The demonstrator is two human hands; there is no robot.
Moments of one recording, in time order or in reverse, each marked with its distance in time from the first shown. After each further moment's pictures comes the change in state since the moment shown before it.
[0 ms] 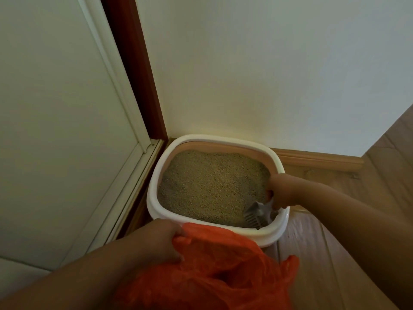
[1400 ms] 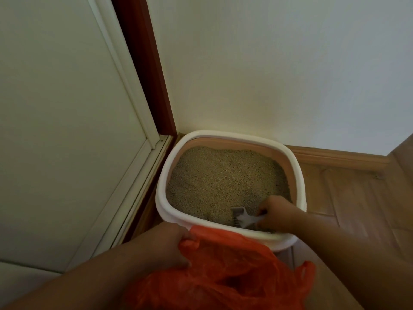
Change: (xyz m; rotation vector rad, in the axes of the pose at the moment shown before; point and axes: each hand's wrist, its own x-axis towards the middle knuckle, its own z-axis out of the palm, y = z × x) left_hand 0.002 -0.013 0.003 -0.038 0.005 0.023; right_hand 0.032 -0.035 0.071 0.276 0.083 -0.130
